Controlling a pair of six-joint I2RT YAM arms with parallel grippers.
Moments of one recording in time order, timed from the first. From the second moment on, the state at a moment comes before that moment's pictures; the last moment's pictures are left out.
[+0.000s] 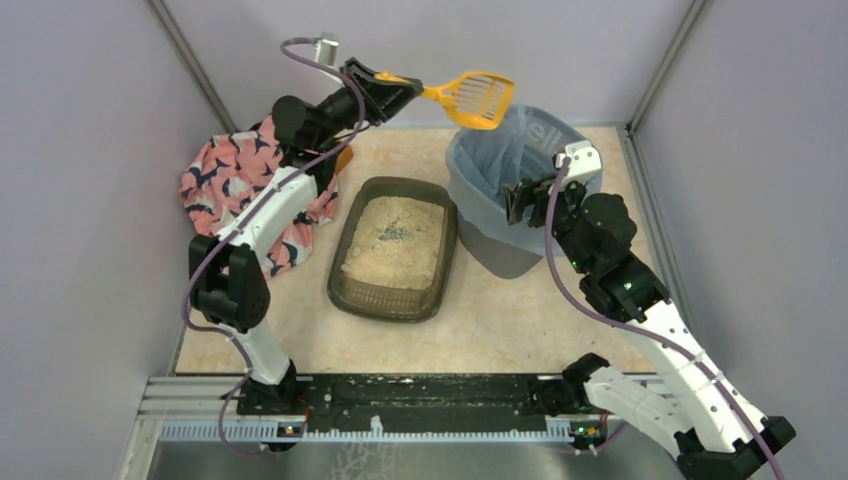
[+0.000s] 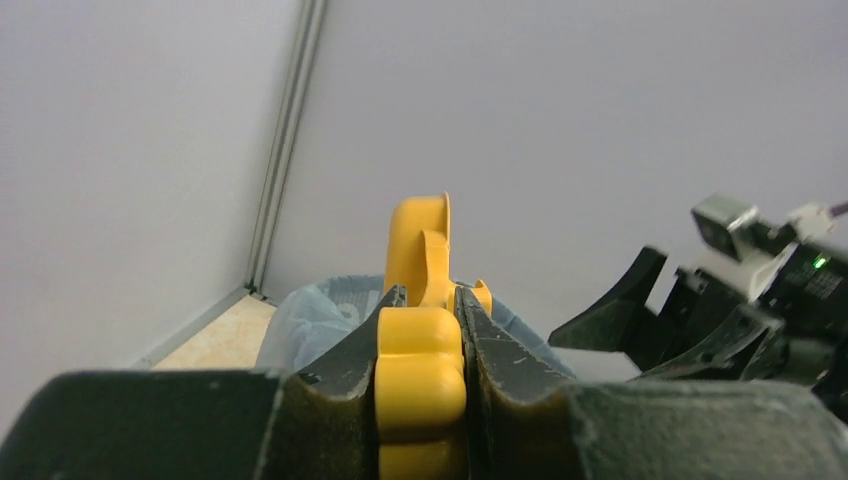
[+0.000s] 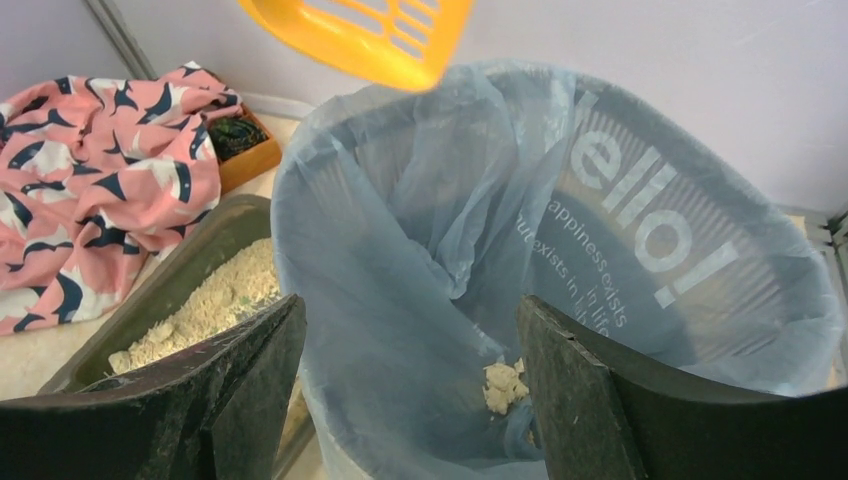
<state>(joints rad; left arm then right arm) -0.37 1.79 1.56 0.91 0.76 -0.80 0.55 0.81 1.01 -0.22 0.21 0.05</state>
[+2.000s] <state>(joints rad) -0.70 1.59 1.38 -0.45 -0.66 -0.15 0.55 0.89 0.86 -0.01 0.02 0.13</state>
